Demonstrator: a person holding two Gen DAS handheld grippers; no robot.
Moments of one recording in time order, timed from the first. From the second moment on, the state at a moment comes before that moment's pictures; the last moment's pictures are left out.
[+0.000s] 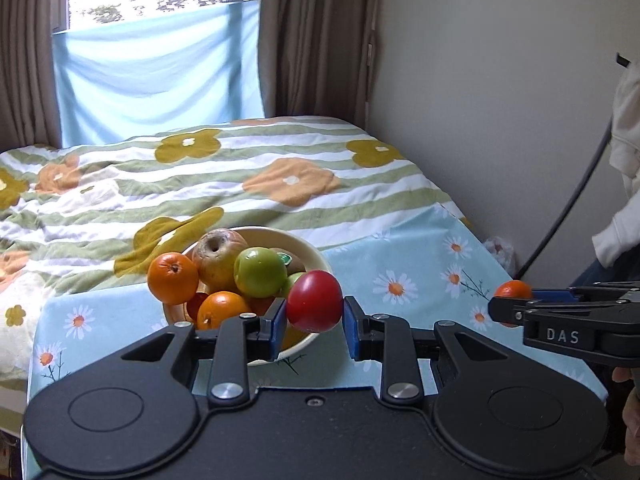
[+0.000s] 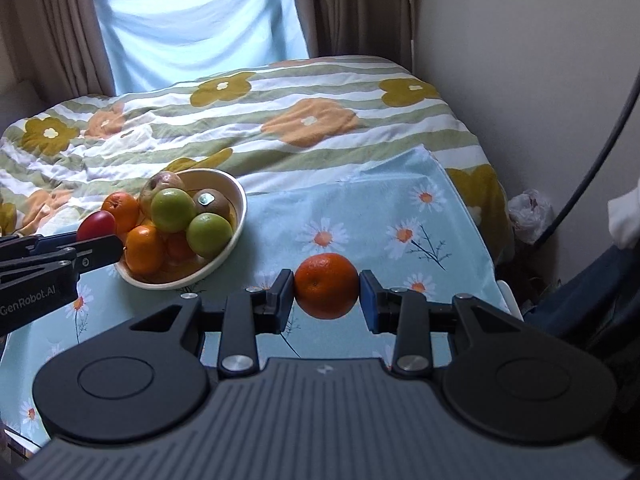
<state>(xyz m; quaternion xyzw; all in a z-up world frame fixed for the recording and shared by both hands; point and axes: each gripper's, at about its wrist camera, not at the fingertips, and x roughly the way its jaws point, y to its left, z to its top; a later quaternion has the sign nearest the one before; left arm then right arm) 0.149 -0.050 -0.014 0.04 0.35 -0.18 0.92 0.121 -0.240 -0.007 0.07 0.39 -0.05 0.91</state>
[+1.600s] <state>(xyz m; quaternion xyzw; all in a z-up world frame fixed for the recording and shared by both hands) 0.206 -0.090 -0.081 -0.01 0.39 0.05 0.92 0.299 -0.234 -0.079 -0.01 0.42 0.21 0.88</state>
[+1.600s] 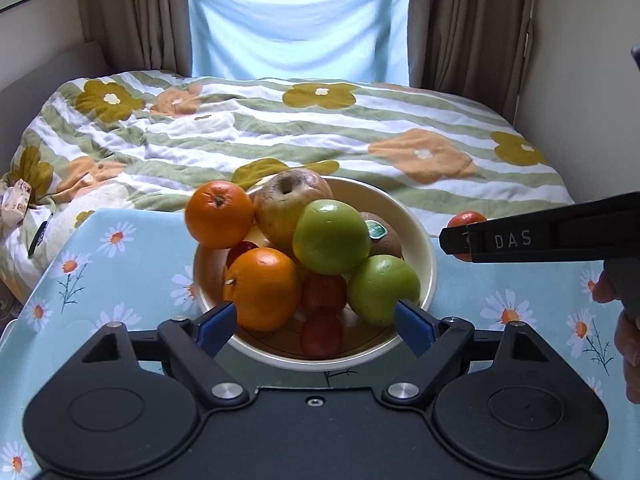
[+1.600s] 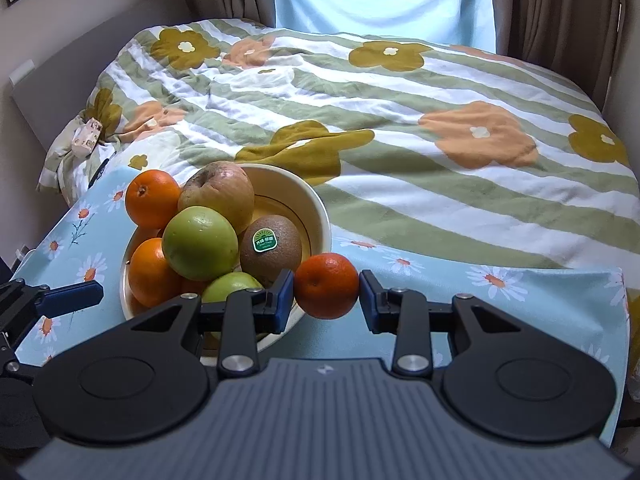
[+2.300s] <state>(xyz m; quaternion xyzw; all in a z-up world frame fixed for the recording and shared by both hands) 0.190 -0.049 -0.062 -0.03 0.37 0.09 0.92 0.307 -0.208 -0.094 -0.03 0.40 0.26 0.88</state>
